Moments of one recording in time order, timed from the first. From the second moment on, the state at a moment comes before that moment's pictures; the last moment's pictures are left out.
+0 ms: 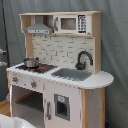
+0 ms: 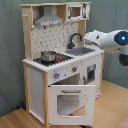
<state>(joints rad) -0.24 -0.91 1.15 -2.01 -0.43 1.84 -0.39</state>
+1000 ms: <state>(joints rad) -0.24 -0.81 1.13 -2.02 -0.22 1.74 -0.57</state>
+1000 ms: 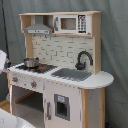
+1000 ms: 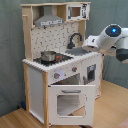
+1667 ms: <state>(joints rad) -0.25 -0.68 1.10 -2.07 -0.08 1.76 -0.65</state>
